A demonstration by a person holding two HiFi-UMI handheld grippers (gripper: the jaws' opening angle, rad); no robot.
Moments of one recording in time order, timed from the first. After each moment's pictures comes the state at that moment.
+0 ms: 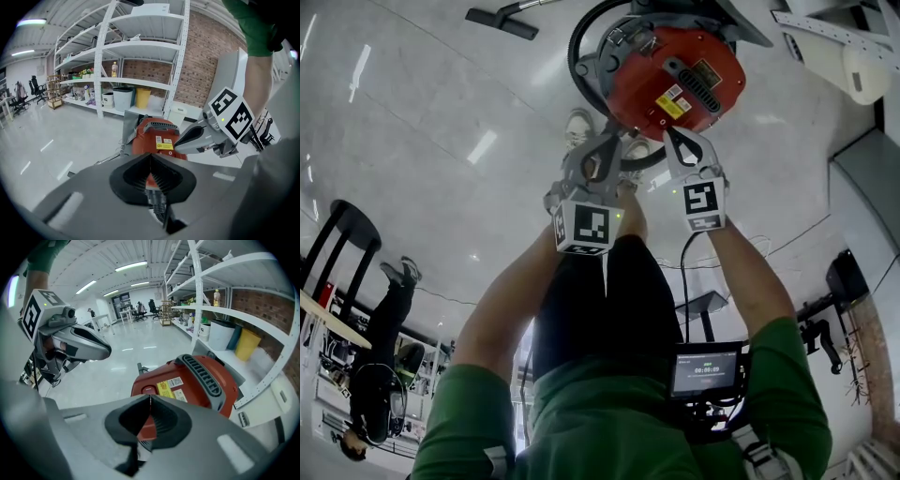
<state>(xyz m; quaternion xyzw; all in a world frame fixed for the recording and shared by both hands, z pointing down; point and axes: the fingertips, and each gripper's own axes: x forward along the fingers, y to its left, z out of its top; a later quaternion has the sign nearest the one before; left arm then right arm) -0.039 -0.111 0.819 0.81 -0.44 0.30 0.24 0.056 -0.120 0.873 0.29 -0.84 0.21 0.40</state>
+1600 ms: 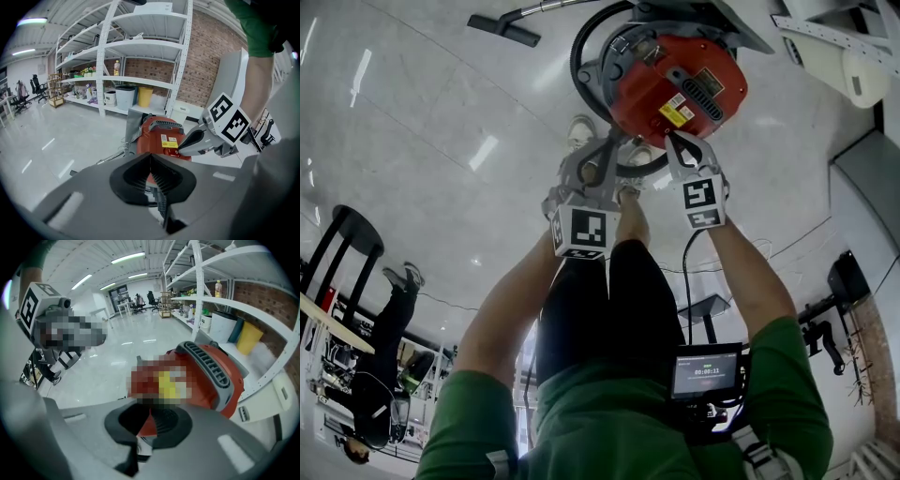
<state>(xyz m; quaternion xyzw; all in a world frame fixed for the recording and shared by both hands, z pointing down) -0.055 -0.115 0.822 0.81 -0.44 0.31 0.24 0.059 -0.116 0.896 0.28 -0.82 0.23 0.44</state>
